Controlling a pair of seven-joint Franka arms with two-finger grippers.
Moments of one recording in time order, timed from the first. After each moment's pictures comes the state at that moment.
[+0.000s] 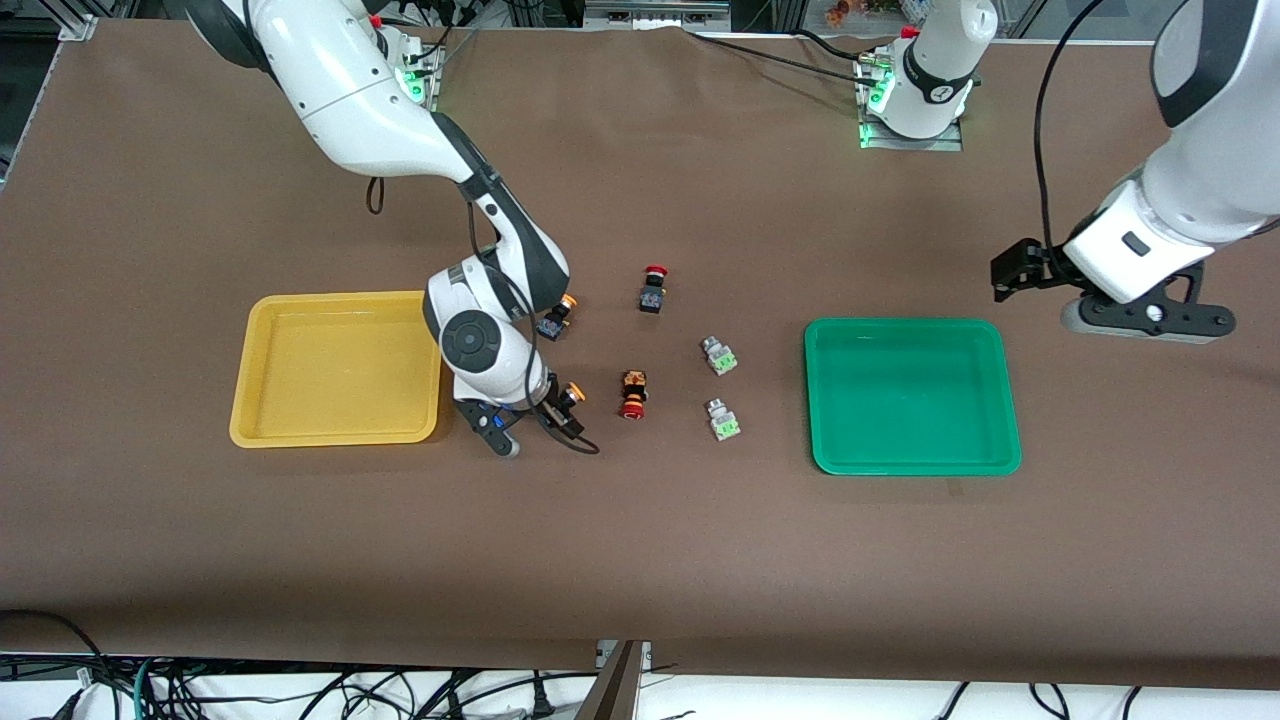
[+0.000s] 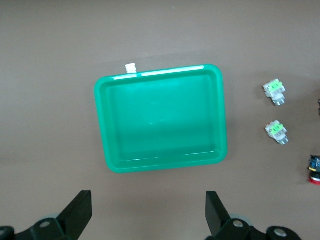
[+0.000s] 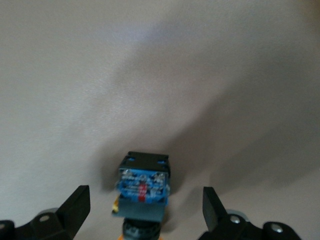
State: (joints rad) left arm -0.04 0.13 -0.15 -1.56 0.03 1.63 -0.06; right arm 0.49 0.86 0.06 -1.46 0.05 2.36 1.26
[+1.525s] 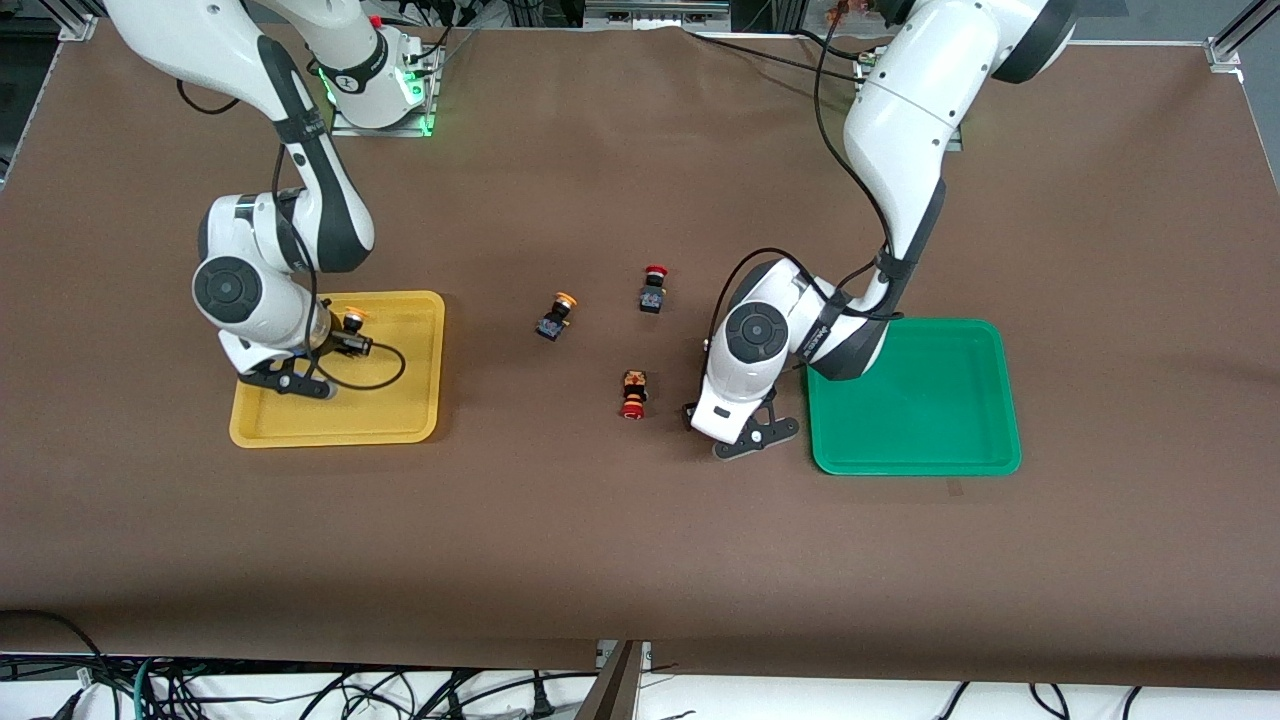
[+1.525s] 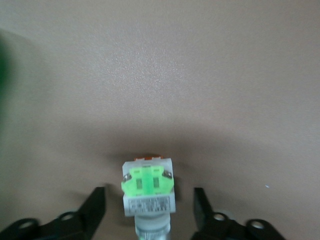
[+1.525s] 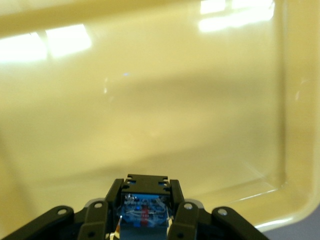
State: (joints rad) left arm -0.48 0.89 -0.09 -1.41 0.10 2.33 -0.96; right arm 0.37 0.39 -0.26 -2.16 -0.01 2.37 0.27
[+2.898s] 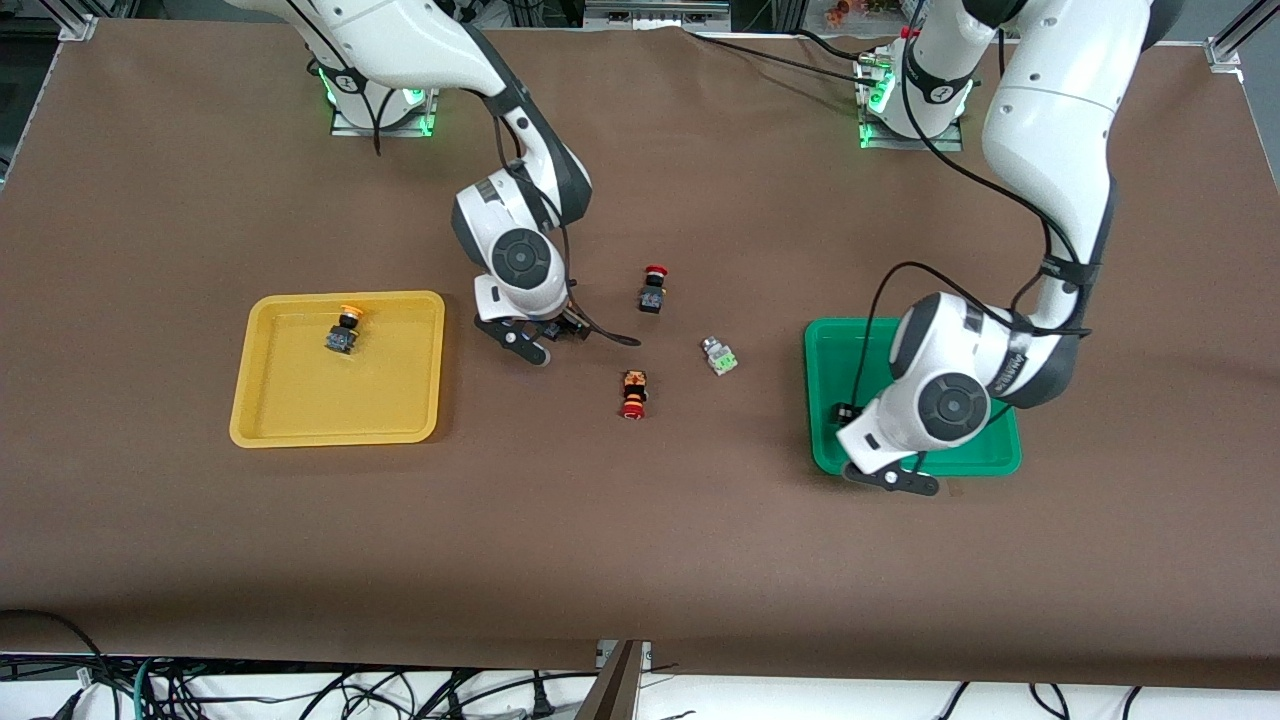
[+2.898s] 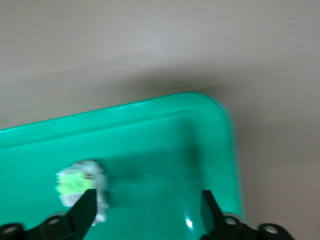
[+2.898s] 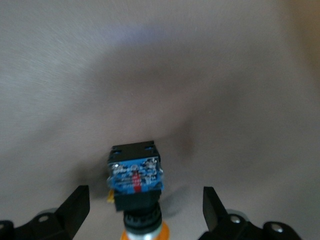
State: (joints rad) left arm -0.19 0.73 -0.13 -1.47 0.11 2.02 -0.18; right arm 0.74 0.63 -0.08 -1.84 0.15 2.28 1.14
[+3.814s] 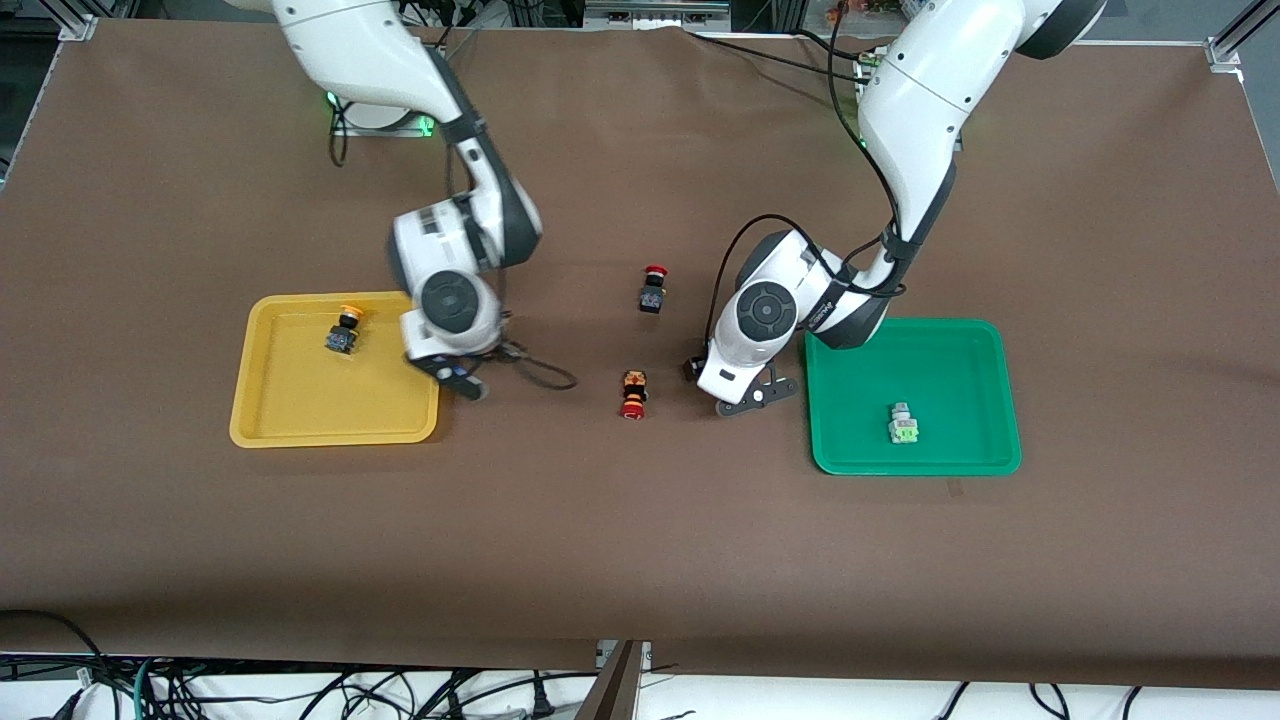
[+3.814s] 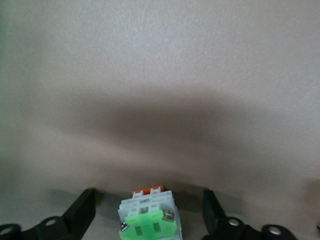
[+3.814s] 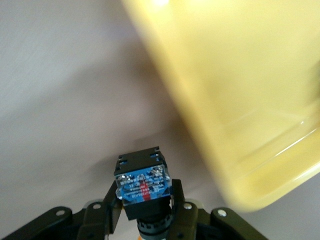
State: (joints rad) left arm -0.40 0.76 -0.21 -1.67 0.04 2.33 -0.94; right arm 0.73 0.58 -0.36 -1.80 0.15 2.07 0.75
